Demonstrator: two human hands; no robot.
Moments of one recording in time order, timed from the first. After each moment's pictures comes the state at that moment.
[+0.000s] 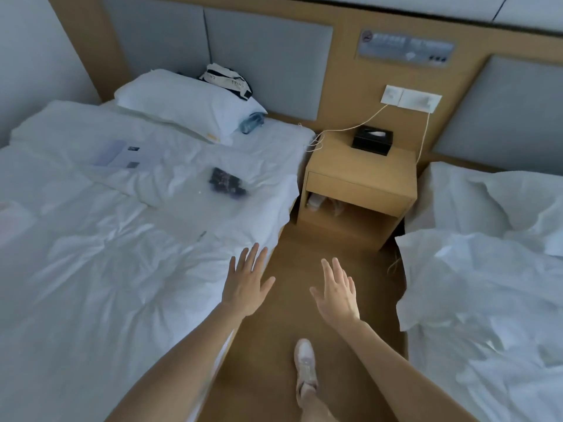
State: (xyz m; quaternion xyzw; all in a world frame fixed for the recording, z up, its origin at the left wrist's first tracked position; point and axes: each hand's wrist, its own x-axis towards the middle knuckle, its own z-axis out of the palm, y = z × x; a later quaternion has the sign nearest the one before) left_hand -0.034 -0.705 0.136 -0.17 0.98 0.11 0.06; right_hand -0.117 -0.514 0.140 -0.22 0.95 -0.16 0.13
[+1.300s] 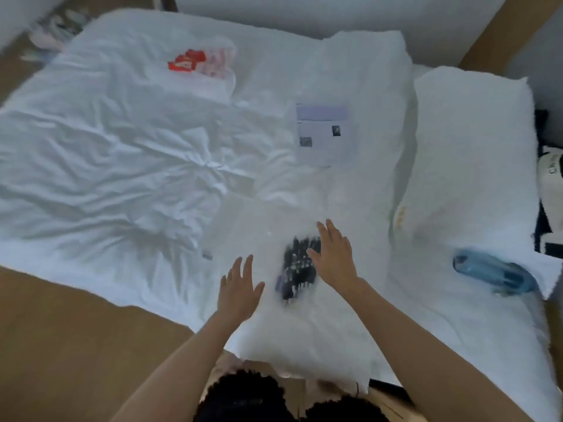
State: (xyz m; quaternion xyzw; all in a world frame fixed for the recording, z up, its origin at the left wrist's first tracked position) left_hand -0.387 -0.918 0.052 -0.82 0.49 0.29 0.00; right_hand -0.551 -1.059 0.085 -0.82 0.53 0.04 0.22
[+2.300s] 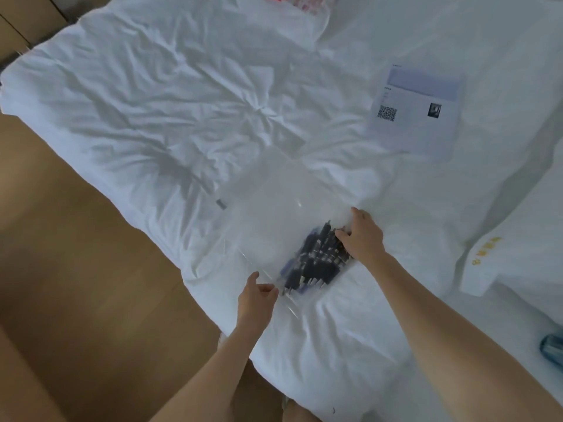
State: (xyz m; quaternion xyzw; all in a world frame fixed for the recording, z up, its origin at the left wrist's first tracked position) left_hand -0.475 -0.914 -0.026 -0.84 0.01 0.41 -0.34; right_hand -0.533 -1.148 -0.029 -0.86 0.43 0.10 0.27
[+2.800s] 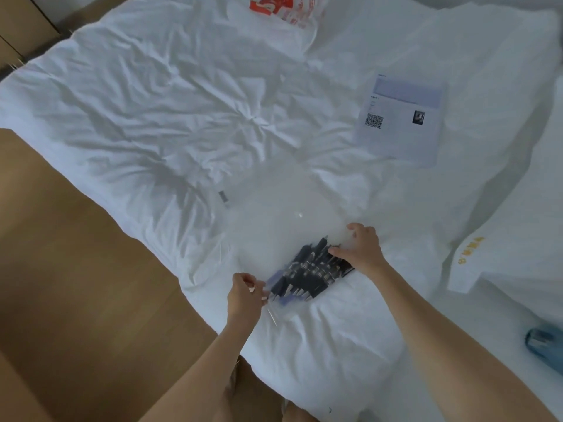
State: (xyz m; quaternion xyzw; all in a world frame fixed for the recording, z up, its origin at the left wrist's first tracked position) left_hand -0.464 -0.919 -0.004 -0.82 -0.04 0.37 -0.44; right_hand -0.561 -1.146 -0.023 -0.78 0.48 0.07 0.39
